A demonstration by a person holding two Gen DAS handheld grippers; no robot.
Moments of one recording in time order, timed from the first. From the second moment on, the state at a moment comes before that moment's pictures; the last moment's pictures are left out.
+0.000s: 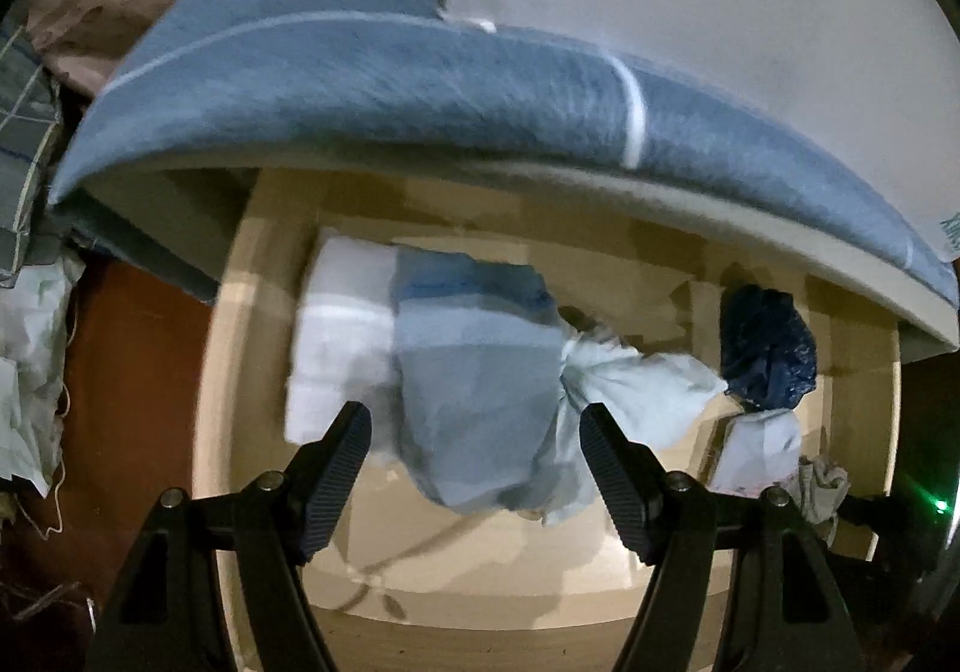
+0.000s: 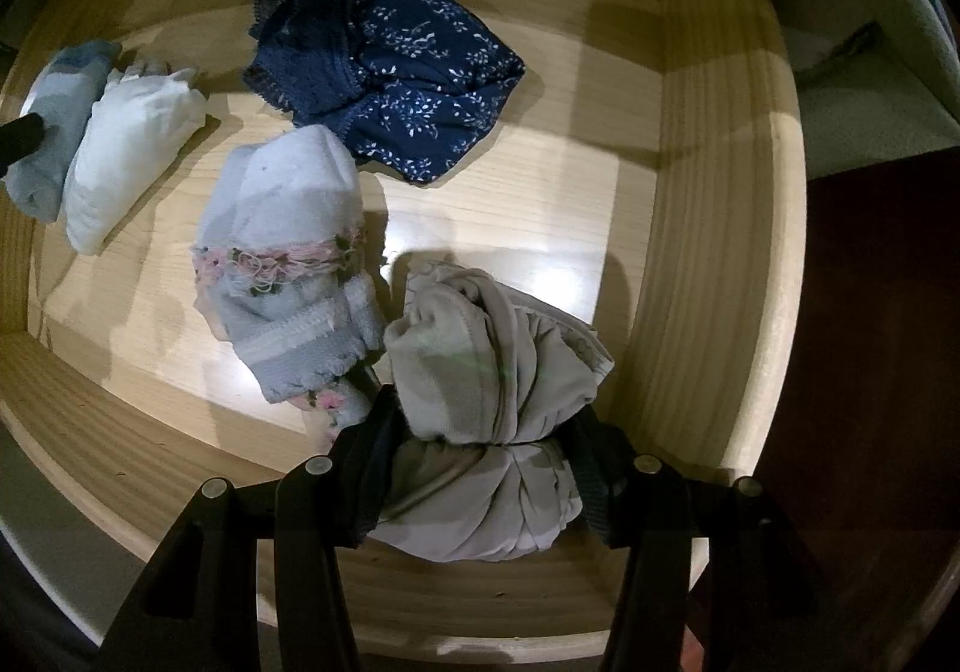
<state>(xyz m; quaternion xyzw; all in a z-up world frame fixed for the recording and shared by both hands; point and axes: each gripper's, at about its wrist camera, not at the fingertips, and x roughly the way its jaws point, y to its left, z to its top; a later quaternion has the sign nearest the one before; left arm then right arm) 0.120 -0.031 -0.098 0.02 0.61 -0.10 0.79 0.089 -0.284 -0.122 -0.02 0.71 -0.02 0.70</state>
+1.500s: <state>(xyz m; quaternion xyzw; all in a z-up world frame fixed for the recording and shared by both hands) 0.042 -0.013 -0.002 0.09 0.55 -0.21 0.80 0.096 -0.273 -0.128 -0.02 0.71 -0.02 0.70</state>
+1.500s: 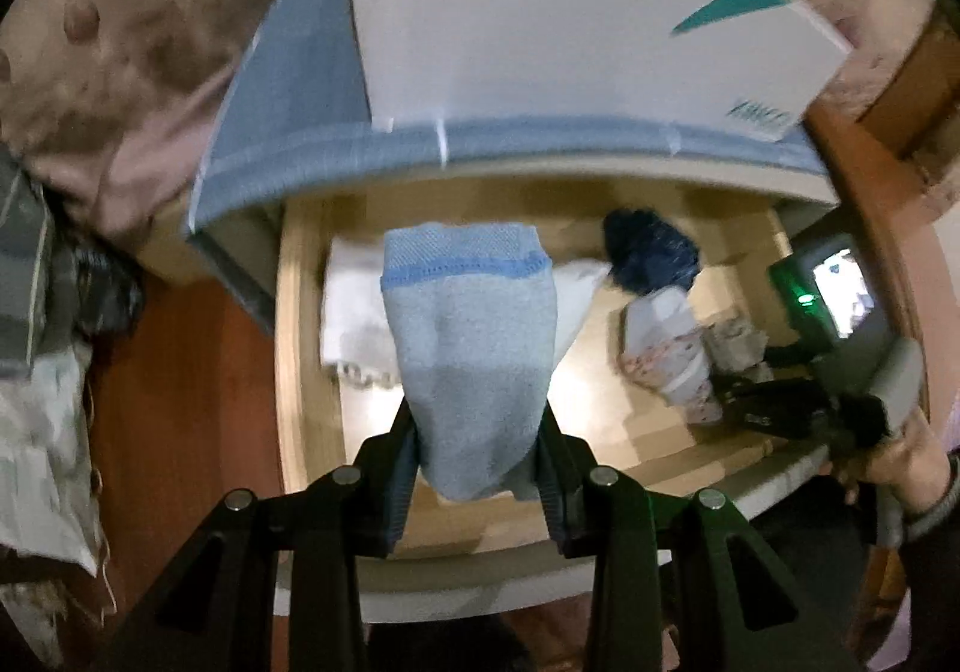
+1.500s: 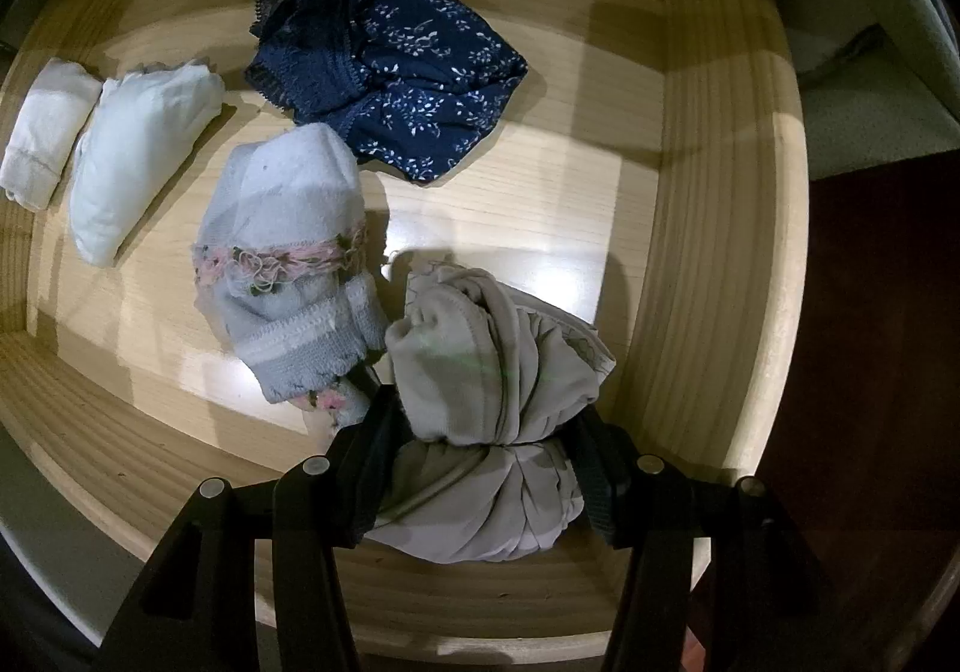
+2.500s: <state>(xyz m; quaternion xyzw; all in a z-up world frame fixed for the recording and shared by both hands) 0.167 -0.071 0.143 0.05 0.43 -0.21 0.88 0.097 -0.272 -0.130 -0.02 0.71 -0.02 0.70</state>
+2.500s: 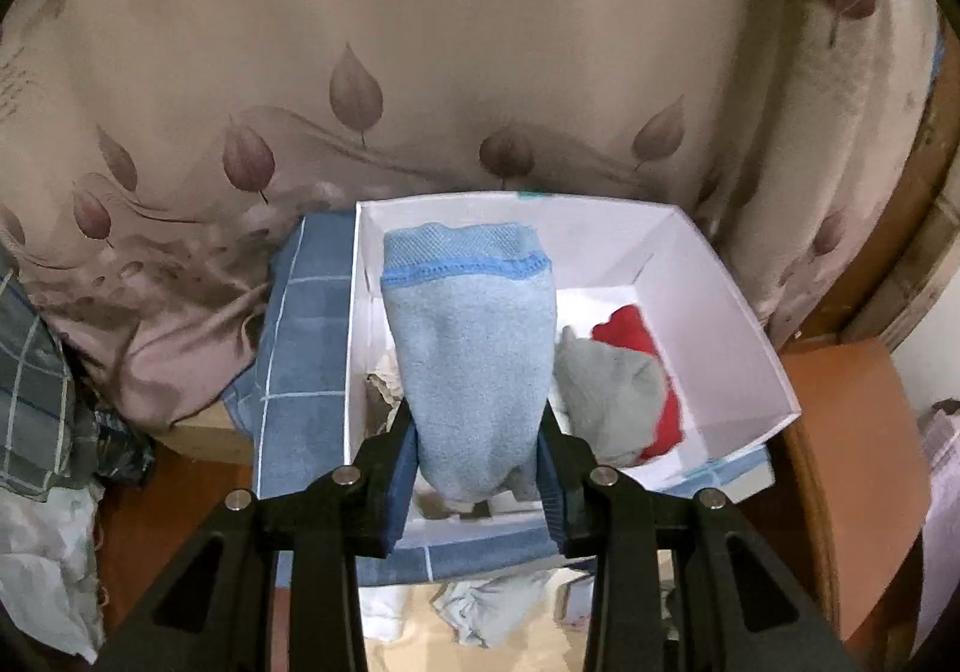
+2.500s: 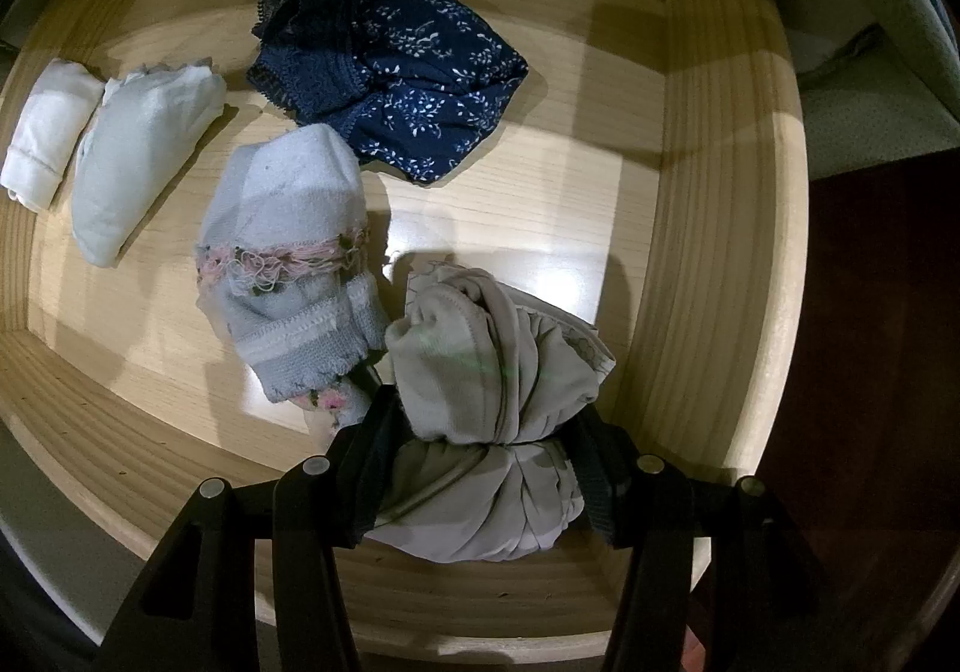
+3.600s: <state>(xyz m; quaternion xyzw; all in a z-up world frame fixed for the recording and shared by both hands) 0.162 -0.056 0.117 0.06 0.49 -0.19 0.85 0.100 -0.269 -0.133 -0.02 0.72 -0.03 0.70</state>
